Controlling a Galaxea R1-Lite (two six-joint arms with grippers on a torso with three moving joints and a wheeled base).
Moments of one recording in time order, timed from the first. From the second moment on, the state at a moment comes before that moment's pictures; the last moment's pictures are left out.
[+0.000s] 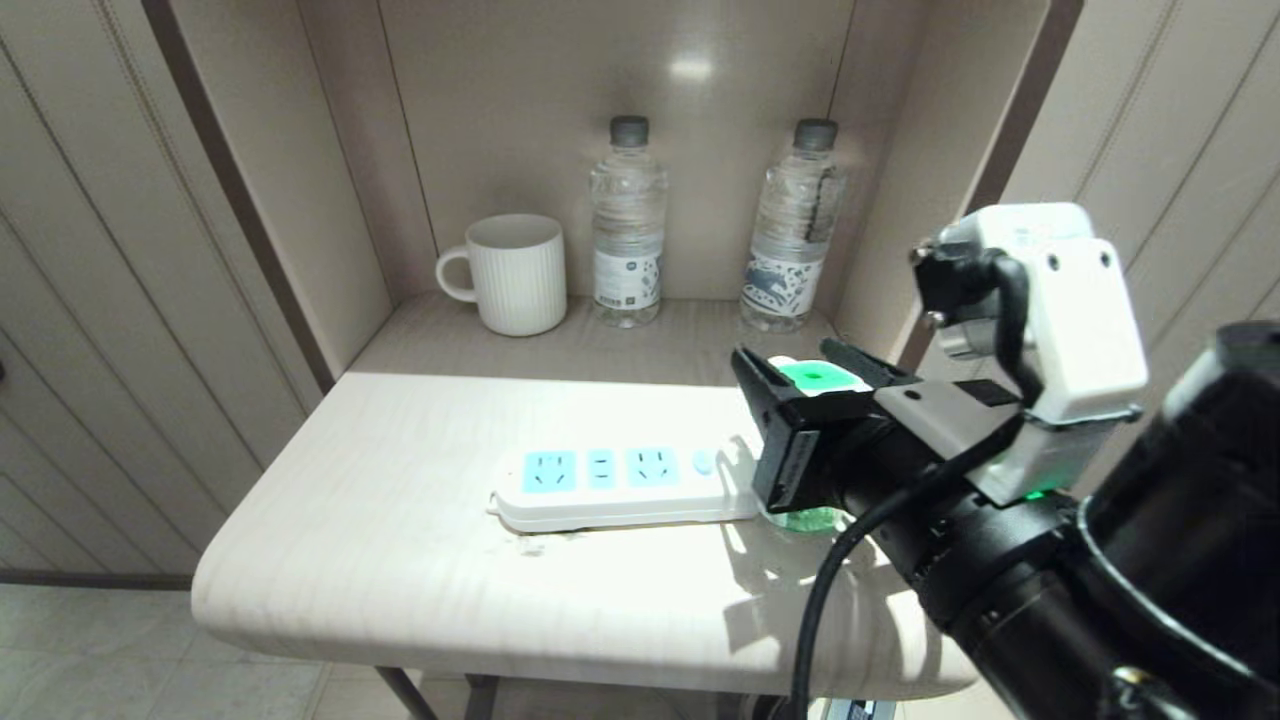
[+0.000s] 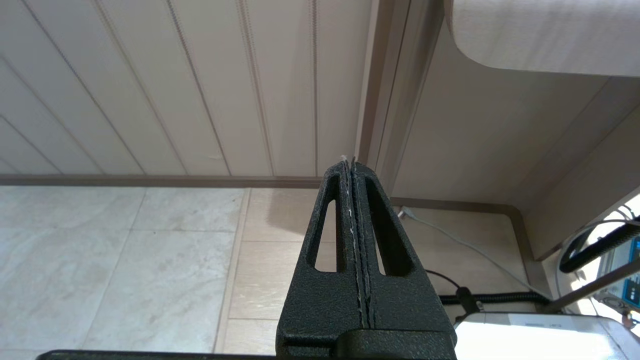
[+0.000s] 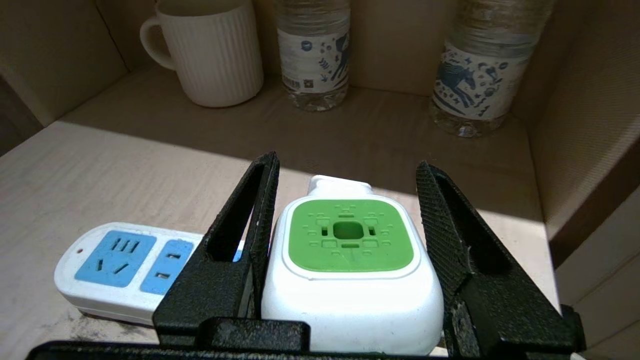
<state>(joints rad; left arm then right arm) 0.00 0.00 -0.09 0.22 0.00 0.01 1.08 1.54 -0.81 -0.90 -0.85 -0.01</state>
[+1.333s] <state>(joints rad) 0.00 0.00 -0.09 0.22 0.00 0.01 1.16 1.77 -0.99 -1.15 -0.89 -0.20</state>
